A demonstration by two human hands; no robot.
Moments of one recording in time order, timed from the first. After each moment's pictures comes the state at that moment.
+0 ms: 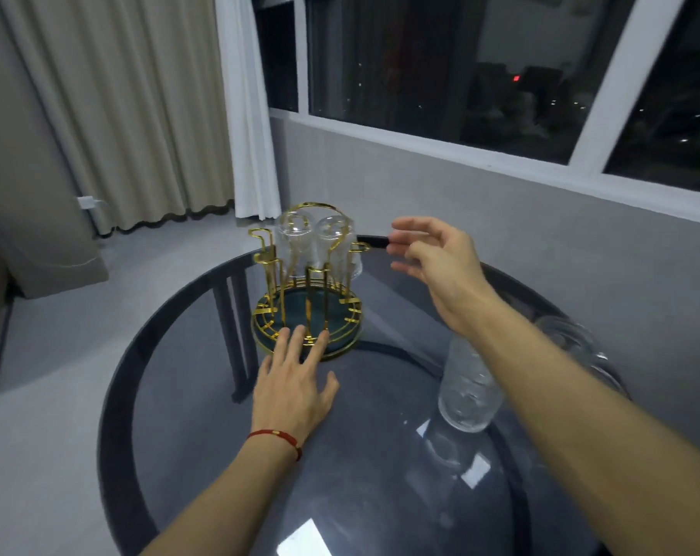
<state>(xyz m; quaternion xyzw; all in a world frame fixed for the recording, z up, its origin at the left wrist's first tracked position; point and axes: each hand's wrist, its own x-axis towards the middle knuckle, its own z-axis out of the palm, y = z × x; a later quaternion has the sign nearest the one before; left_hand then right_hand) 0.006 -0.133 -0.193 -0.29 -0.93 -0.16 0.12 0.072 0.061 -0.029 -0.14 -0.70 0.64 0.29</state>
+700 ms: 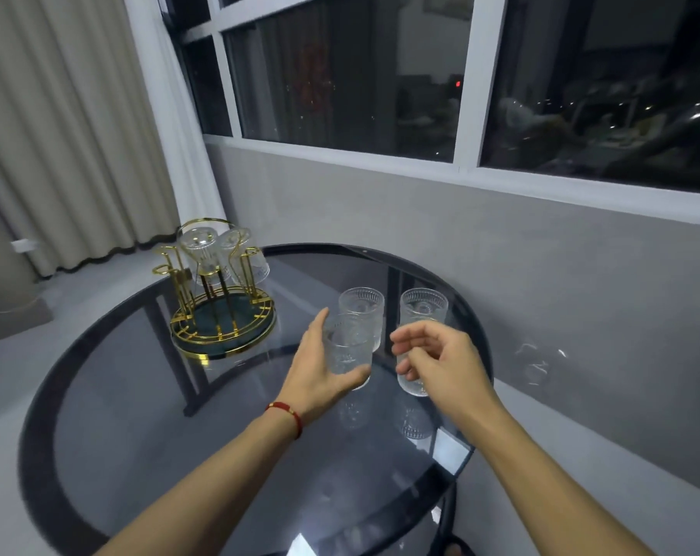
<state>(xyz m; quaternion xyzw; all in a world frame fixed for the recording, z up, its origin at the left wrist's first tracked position) 0.136 -0.026 -0.147 -0.36 -0.81 -0.46 -0.07 0.298 0.100 -0.095 -0.23 -0.75 0.55 0.29</state>
